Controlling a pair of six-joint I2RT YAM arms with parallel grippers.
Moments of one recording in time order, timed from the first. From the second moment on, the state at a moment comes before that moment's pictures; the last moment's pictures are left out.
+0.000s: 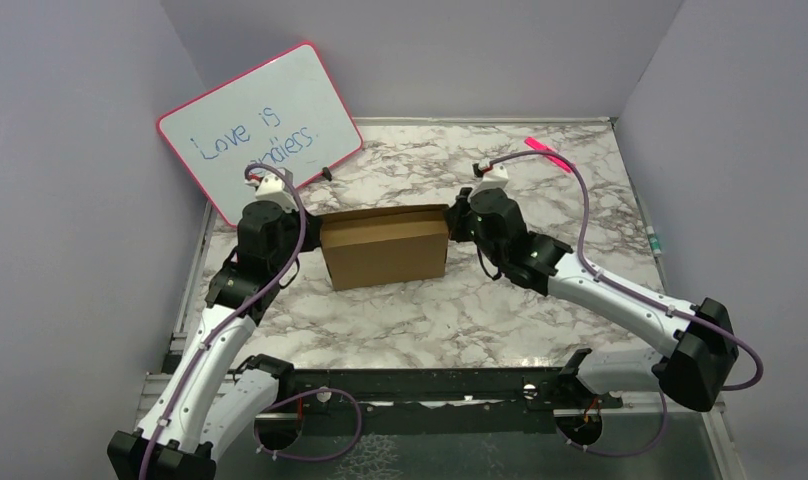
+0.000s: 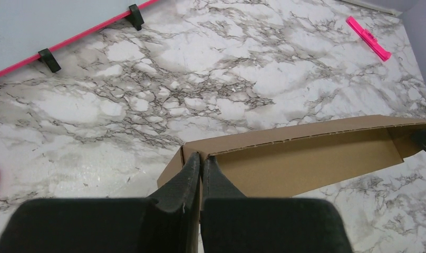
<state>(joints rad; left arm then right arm) -0.30 0.81 0.79 -0.36 -0.04 -0.41 0.83 1.27 0.97 -0.11 0.40 0.50</state>
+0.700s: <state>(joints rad) -0.33 0.63 0.55 -0.17 -0.07 -0.50 0.84 1.17 0.66 0.32 0.35 0.43</state>
